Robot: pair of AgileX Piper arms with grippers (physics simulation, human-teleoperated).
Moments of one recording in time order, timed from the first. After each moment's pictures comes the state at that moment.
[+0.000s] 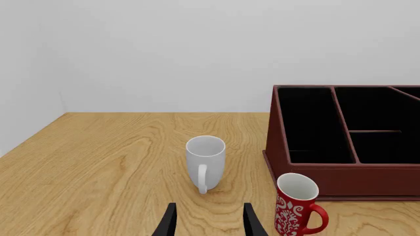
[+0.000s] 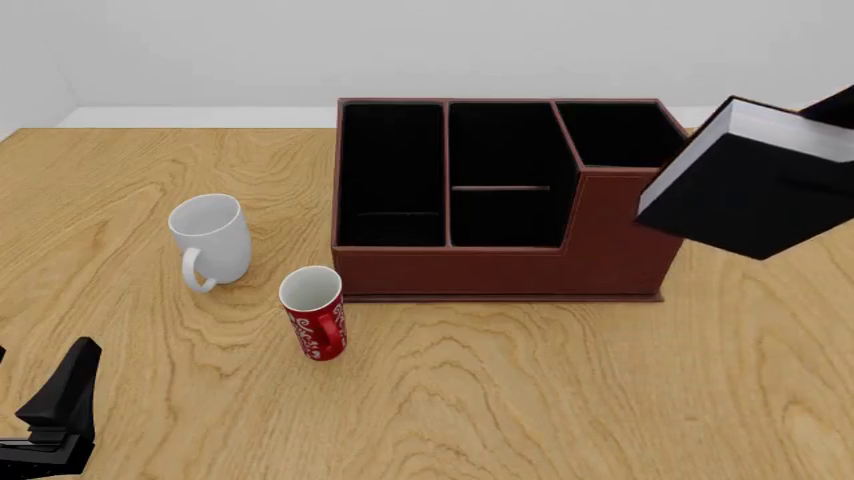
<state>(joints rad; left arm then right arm) 0.00 0.00 0.00 0.00 0.00 0.26 0.89 -1.30 1.14 -1.09</state>
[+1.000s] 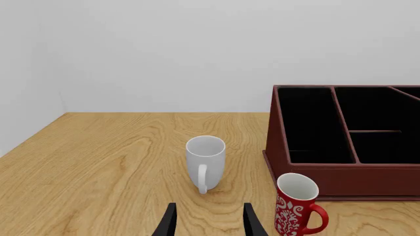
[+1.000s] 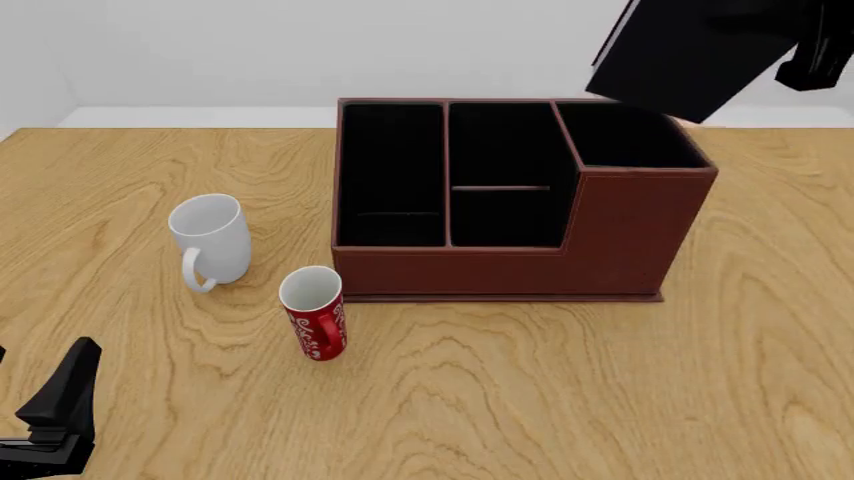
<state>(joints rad) 0.00 0.00 0.00 0.00 0.00 0.27 1.23 -1.68 1.06 -1.13</state>
